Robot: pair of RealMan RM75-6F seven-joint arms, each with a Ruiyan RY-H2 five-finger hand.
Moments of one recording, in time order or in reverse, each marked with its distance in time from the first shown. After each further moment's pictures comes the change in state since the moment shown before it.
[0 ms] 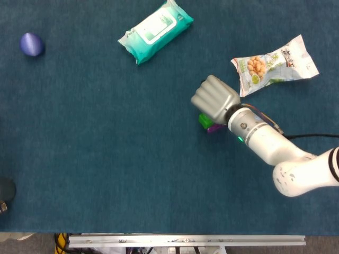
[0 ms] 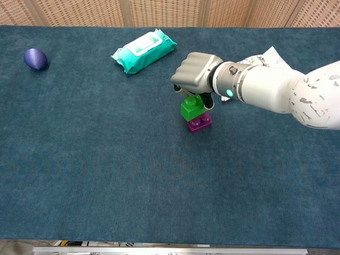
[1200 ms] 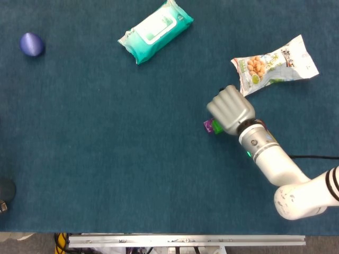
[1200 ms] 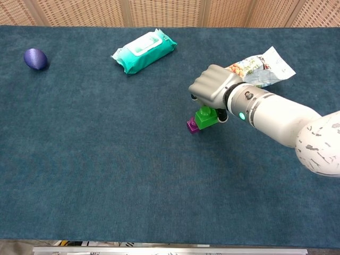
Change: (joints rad) left arm -0.024 -0.011 0.005 0.048 0.011 -0.024 -0.047; right arm -0.096 -0.106 -0.038 -0.074 0.042 0.302 -0.058
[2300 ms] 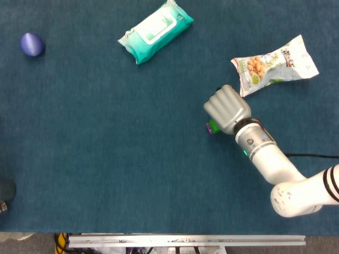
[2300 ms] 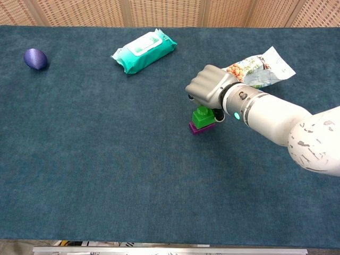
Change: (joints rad) left arm 0.007 -0.005 0.000 0.013 -0.007 0.016 -0.011; right arm -0.021 -0.015 0.039 0.026 0.001 -0.032 -0.060
